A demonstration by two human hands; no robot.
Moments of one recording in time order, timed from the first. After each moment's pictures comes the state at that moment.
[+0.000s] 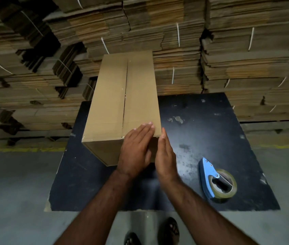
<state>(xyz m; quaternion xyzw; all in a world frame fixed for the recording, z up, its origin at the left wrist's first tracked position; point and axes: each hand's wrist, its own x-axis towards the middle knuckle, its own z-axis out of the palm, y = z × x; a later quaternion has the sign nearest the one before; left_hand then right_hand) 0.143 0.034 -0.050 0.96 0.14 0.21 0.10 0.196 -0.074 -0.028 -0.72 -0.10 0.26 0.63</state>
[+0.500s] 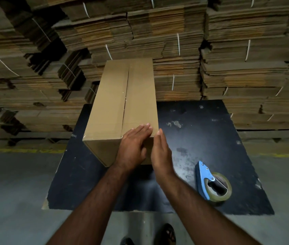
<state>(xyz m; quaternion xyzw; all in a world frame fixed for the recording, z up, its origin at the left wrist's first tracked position) 0.145 0.034 -0.030 0.95 0.17 0.18 0.18 0.199 -0.071 -0.014 -0.72 -0.09 0.29 0.63</state>
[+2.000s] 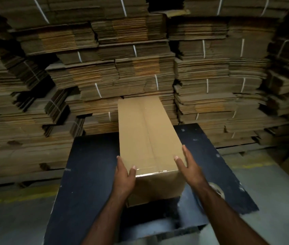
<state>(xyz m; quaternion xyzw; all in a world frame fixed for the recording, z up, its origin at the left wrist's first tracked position) 0.075 0.045 -0.014 0.78 0.37 0.15 0.48 0.227 -0.140 -0.015 -0.86 -0.16 0.14 0.46</state>
